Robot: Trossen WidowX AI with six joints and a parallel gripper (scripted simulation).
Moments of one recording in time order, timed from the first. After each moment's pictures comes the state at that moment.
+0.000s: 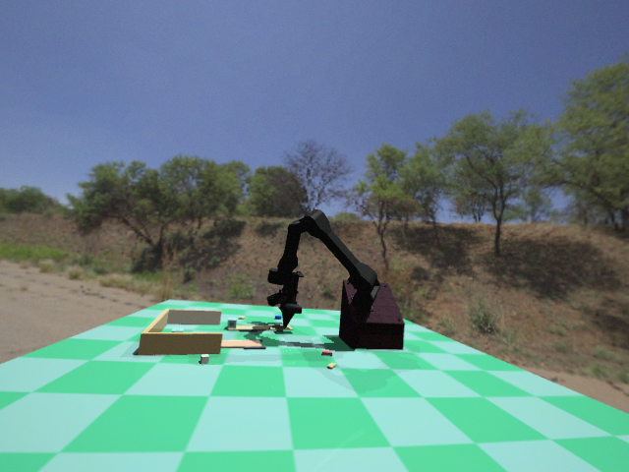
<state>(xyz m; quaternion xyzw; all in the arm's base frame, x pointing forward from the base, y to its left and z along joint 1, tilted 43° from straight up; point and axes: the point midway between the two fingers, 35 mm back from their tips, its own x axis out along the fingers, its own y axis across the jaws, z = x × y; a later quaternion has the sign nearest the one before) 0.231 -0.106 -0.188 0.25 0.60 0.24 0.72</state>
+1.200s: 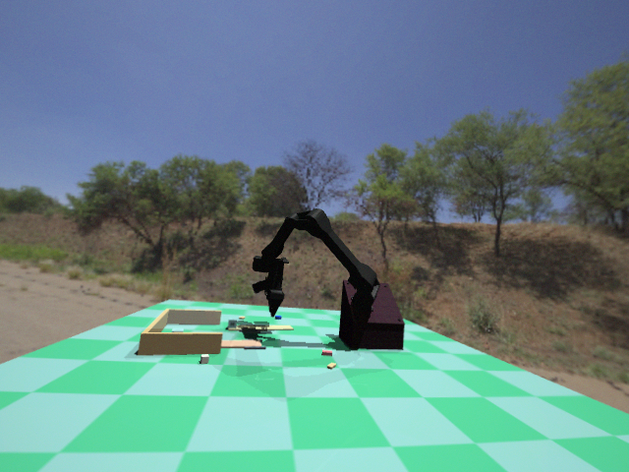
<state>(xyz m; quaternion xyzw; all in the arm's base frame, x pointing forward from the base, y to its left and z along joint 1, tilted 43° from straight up) 0.289 -0.140 -0.140 0.29 0.63 0.21 0.69</state>
